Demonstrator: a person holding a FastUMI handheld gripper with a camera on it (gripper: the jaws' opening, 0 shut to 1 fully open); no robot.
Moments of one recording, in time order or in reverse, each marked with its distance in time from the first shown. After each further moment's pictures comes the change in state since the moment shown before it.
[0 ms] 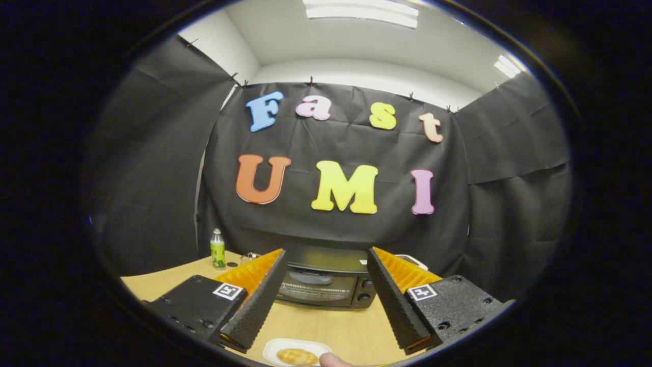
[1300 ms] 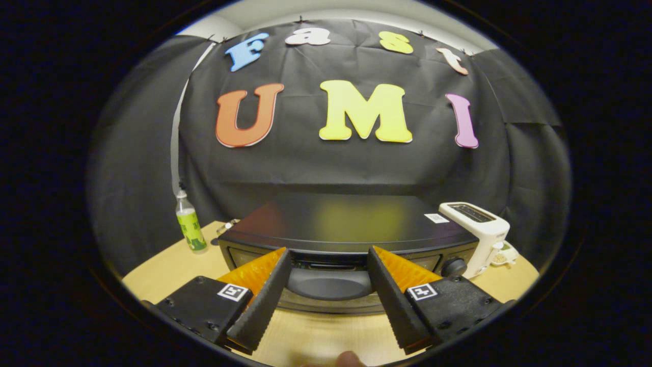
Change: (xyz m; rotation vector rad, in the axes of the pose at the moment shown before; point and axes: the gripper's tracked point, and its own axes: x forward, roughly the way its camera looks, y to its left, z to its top) arm 0.227 0.038 -0.145 0.129 0.306 0.050
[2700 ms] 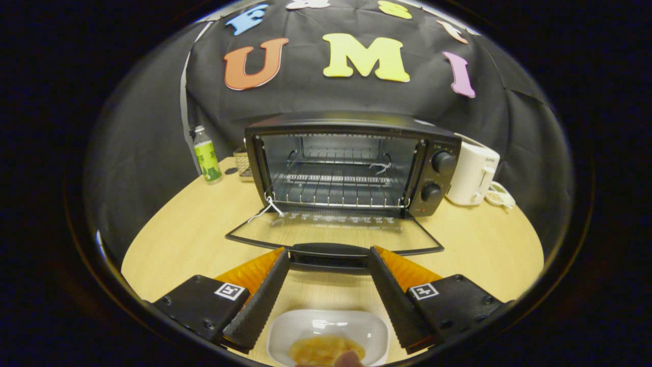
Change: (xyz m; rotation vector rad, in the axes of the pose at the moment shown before) arm -0.107 0.007 -0.143 0.025 0.402 0.019
